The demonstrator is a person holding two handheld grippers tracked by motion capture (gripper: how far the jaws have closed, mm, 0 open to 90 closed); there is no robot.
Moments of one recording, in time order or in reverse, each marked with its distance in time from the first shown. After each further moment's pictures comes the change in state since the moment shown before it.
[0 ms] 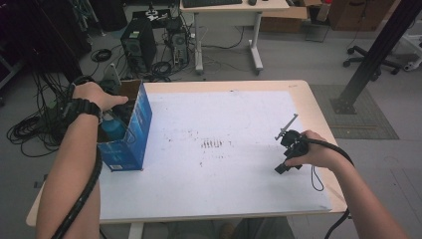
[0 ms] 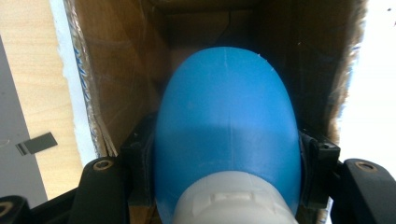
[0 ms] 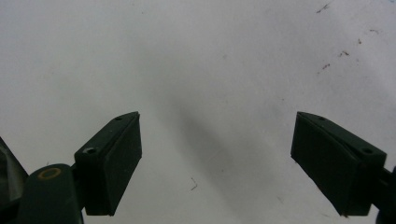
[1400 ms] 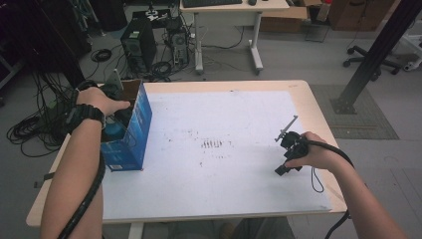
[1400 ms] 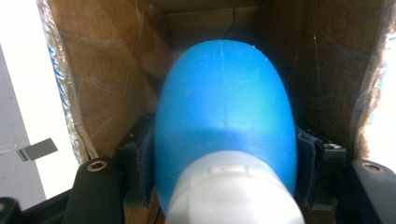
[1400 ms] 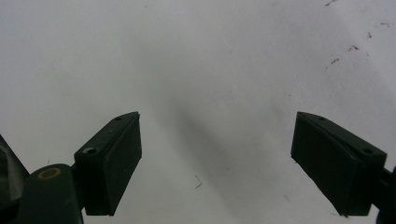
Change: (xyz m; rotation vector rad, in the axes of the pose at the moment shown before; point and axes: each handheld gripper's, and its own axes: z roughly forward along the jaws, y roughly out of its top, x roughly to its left) left arm -0.003 -0.003 0.013 -0.013 0.022 0.018; right arm 0.003 -0.002 0.002 0.003 0.000 0.000
